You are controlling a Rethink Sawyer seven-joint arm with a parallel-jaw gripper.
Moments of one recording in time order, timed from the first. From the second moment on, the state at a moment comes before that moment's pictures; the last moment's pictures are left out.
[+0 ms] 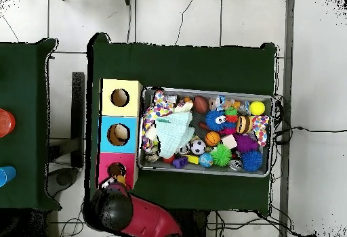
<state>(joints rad) -0.09 -0.94 0.19 2.43 0.52 0.21 2.20</state>
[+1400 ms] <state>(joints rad) -0.15 -0.94 0.17 2.43 0.48 0.23 2.20</state>
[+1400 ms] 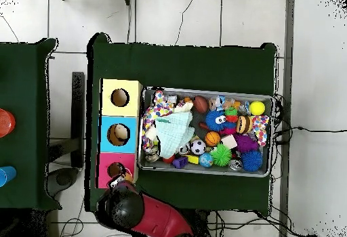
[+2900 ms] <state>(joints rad) -0.29 -0.89 0.50 2.43 0.48 0.12 2.20</state>
